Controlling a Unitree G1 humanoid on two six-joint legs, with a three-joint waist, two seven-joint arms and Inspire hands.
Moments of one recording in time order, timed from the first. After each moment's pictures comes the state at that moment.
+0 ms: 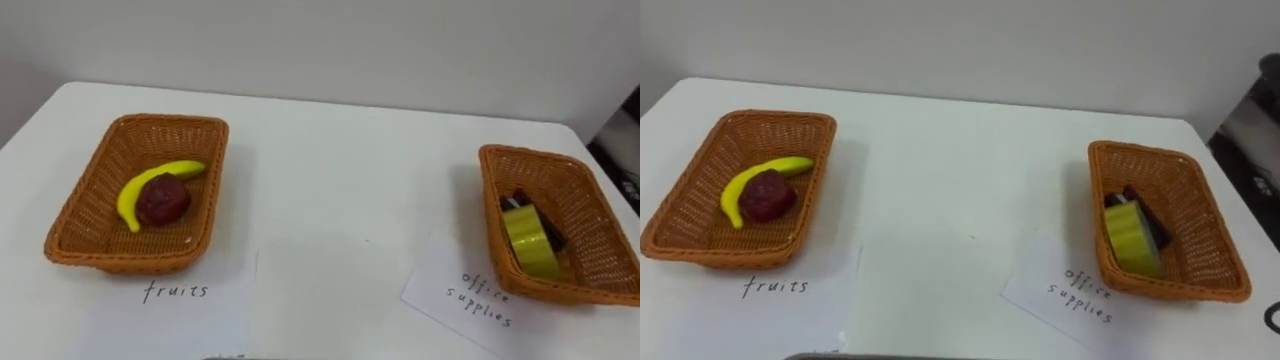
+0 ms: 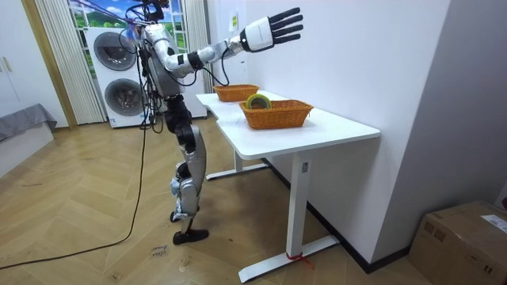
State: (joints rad) left arm 0.41 0.32 0.18 0.84 0.32 0.11 0.00; right arm -0.09 -0.71 -0.44 0.18 0.55 0.06 -0.39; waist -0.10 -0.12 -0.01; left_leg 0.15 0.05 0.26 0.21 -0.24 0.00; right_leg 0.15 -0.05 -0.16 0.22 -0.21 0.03
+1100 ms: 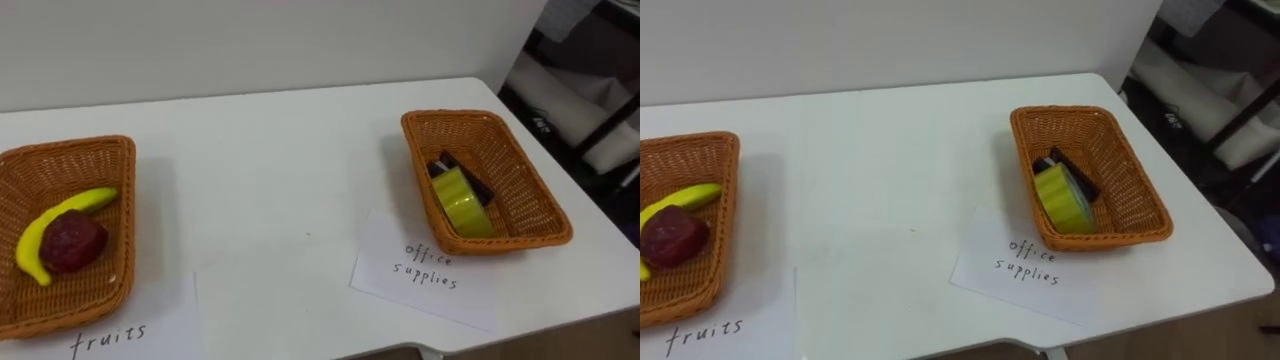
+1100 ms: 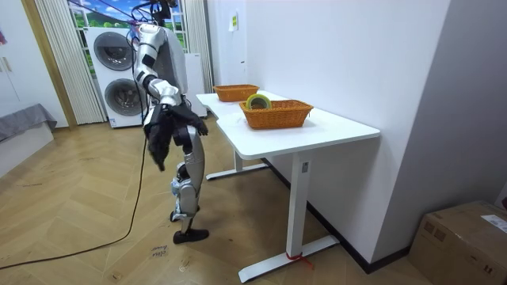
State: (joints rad) left arm 0.41 0.29 0.14 0.81 0.32 0.12 0.11; right arm 0.22 -0.55 -0.57 0.59 0.94 0.00 -0.70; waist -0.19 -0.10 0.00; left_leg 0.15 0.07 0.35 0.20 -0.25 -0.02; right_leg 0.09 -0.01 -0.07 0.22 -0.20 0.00
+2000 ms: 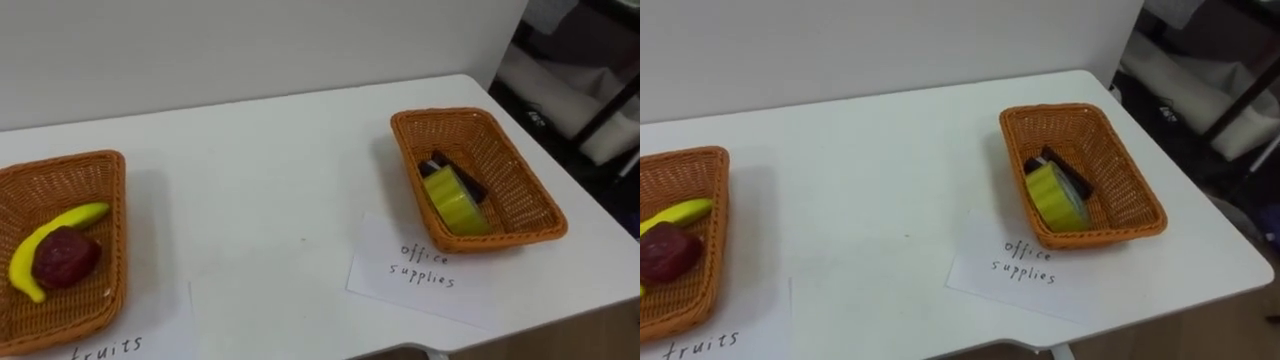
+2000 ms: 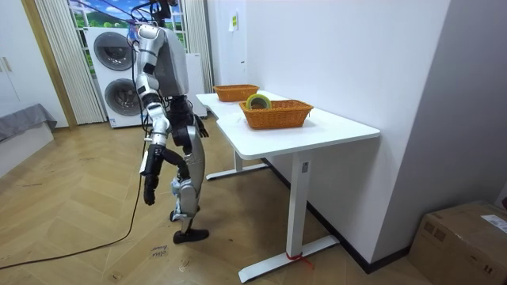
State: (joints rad) left arm 0.40 0.23 0.11 0.92 0.31 0.08 0.11; right arm 0.30 -0.29 -0.40 0.93 0.94 -0.05 -0.51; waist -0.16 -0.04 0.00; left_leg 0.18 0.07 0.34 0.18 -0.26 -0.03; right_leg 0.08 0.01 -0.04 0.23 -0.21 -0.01
